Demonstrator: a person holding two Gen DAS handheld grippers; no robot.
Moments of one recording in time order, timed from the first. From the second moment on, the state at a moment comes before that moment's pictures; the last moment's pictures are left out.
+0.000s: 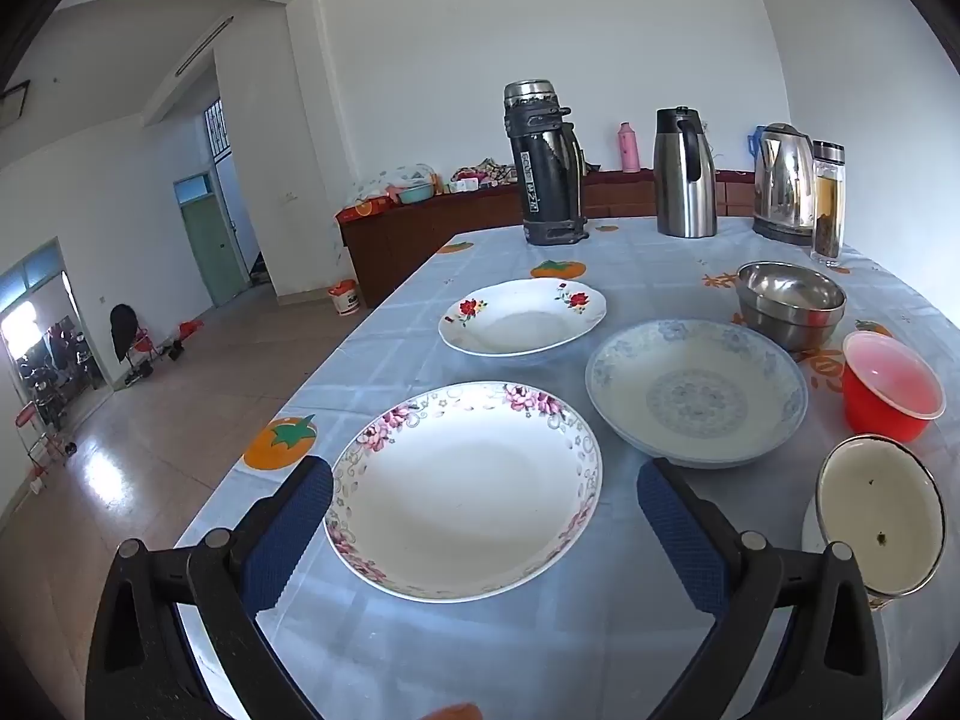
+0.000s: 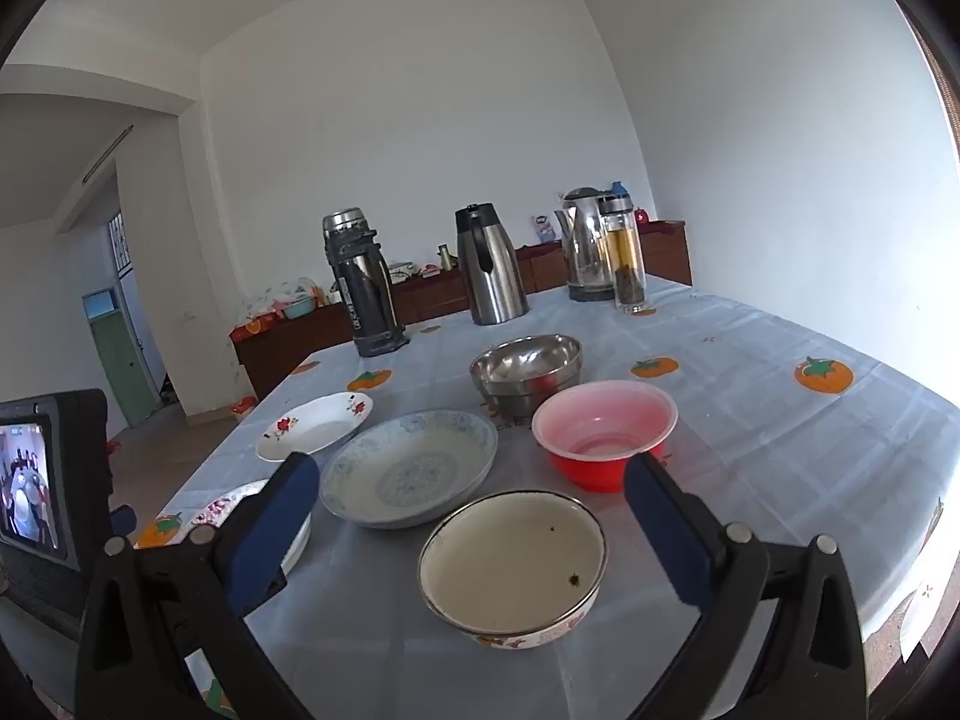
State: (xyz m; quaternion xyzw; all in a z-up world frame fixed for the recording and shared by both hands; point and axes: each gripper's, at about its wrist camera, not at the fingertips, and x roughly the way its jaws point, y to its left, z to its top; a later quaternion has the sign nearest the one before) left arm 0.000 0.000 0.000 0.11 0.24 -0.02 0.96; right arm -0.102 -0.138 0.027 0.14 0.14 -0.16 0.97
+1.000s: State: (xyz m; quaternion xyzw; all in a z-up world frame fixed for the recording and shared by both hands) left arm 0.025 0.017 -0.021 0.09 0.29 -0.02 0.95; right arm -0.083 -0.132 0.016 0.14 0.16 -0.15 0.96
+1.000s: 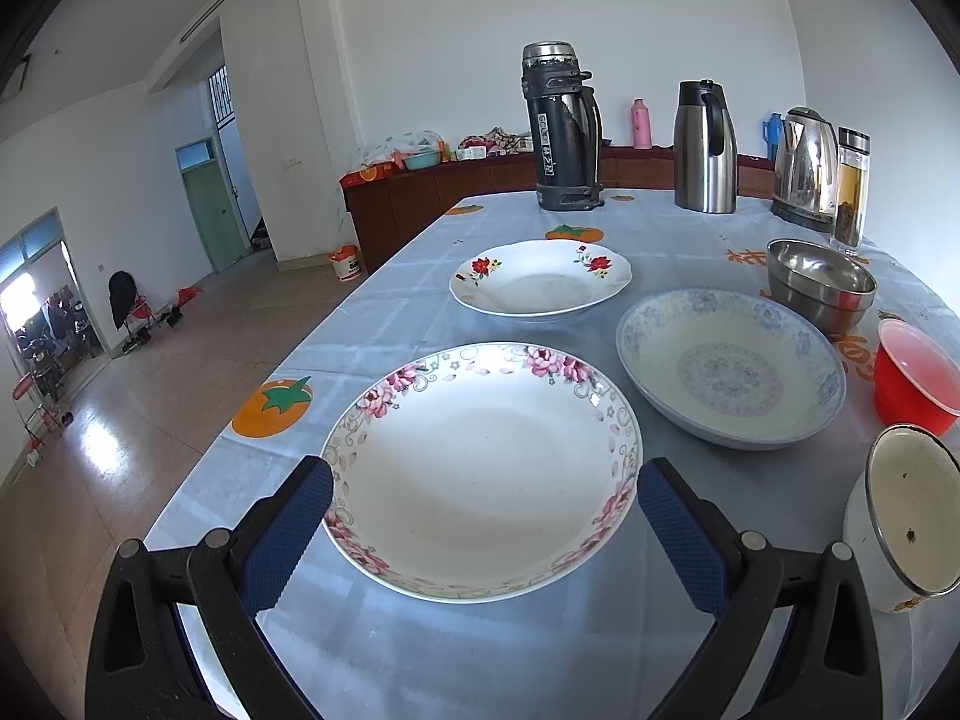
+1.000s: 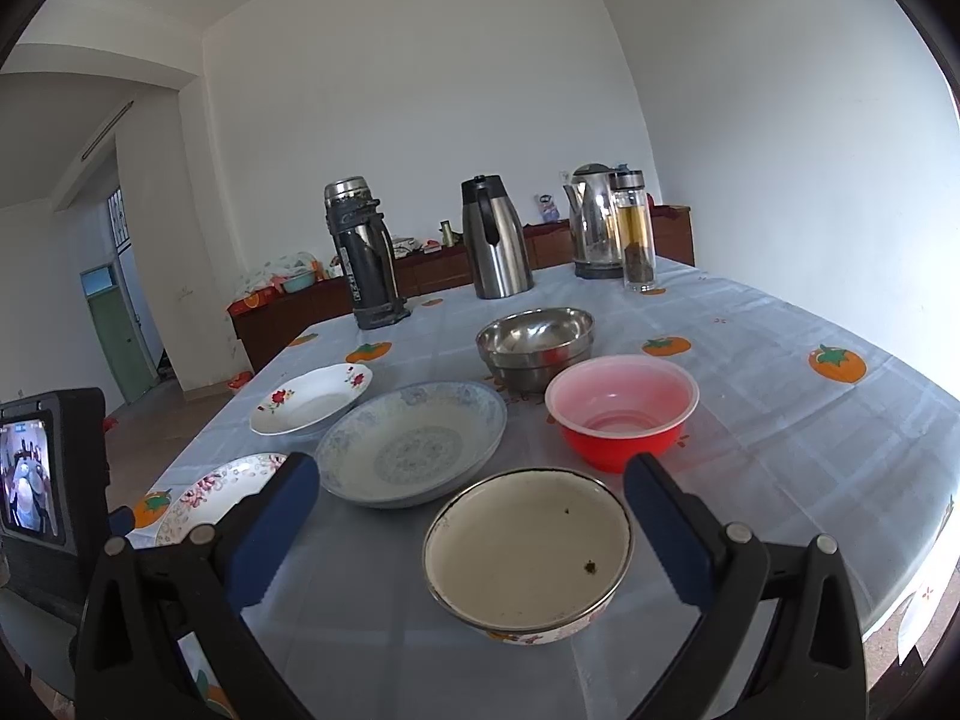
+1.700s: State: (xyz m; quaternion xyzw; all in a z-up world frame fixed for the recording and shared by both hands) left arm 0.029 0.023 -0.022 0.08 0.29 -0.02 0.95; right arm -0.076 -0.122 0.016 0.14 0.17 -0.14 0.97
